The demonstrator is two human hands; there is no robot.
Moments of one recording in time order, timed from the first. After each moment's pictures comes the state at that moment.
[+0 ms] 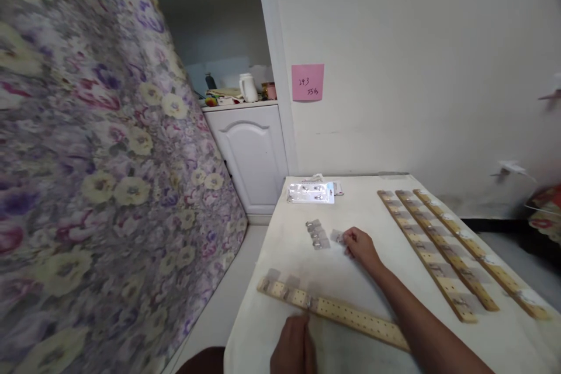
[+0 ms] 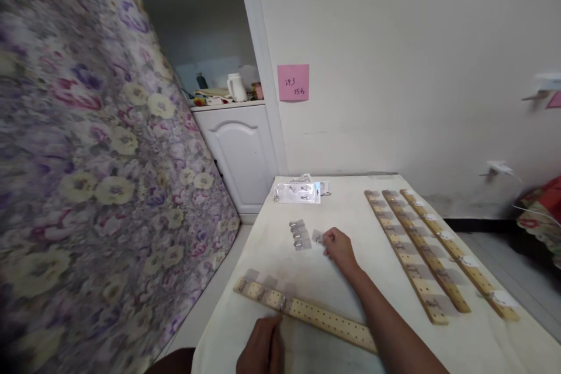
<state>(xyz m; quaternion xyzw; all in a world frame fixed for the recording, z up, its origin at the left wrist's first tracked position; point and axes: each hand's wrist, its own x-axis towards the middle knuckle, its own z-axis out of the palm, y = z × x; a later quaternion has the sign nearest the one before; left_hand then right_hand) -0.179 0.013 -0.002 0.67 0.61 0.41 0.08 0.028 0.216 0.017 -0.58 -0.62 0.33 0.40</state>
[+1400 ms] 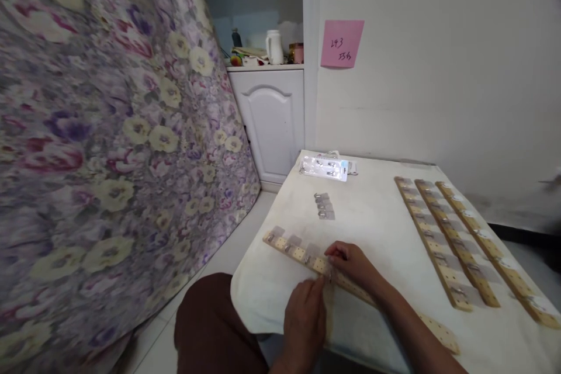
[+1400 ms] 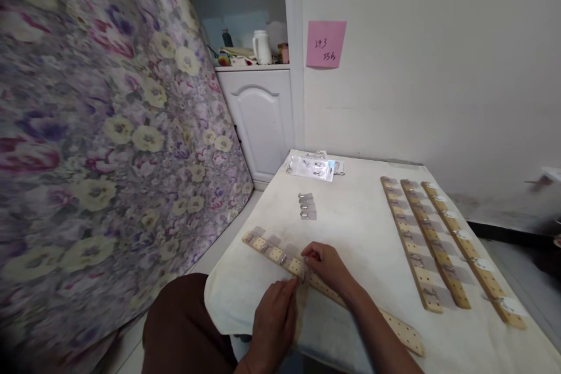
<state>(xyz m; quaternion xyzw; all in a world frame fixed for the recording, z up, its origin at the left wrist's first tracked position) -0.130 -0.009 -0.005 0.73 0.59 0.35 0.01 0.014 0.122 0.026 -0.42 -0.71 0.49 0.27</state>
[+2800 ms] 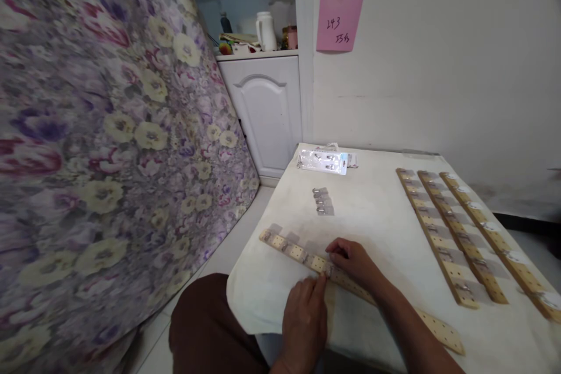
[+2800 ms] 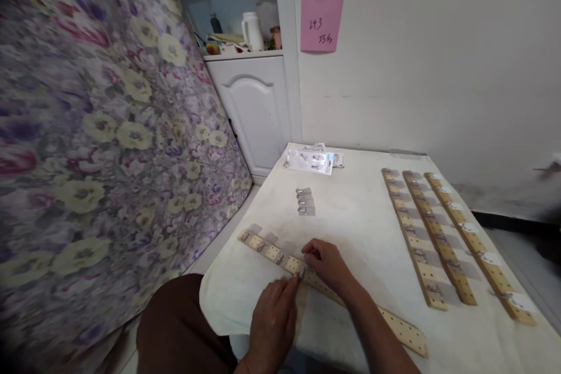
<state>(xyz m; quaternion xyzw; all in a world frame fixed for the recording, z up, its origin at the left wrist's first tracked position) -0.124 -0.006 0.000 0.74 0.60 0.30 -0.04 0.020 0.123 0.026 -0.44 -0.72 0.46 0.27</state>
